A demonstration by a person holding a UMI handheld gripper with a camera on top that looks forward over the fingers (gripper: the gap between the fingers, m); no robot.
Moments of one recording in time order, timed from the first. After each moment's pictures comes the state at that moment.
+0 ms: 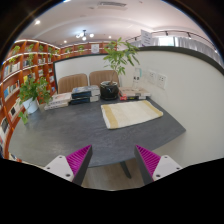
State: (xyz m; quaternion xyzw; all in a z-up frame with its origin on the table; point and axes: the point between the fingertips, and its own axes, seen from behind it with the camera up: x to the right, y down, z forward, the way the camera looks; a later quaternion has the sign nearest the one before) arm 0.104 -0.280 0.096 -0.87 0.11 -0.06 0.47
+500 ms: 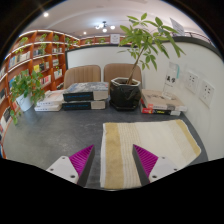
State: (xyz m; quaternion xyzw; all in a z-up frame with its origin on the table) arm 0.151 -0.020 0.022 -0.89 0.00 0.00 0.45
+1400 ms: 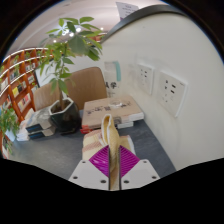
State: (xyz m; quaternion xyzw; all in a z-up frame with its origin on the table) arm 0.376 0.022 0.070 -0.89 0.13 -0.01 0.43
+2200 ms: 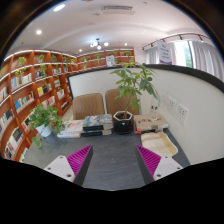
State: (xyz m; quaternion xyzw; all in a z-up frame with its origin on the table) arm 0.138 -0.126 0.240 -0.86 0.05 0.04 0.51
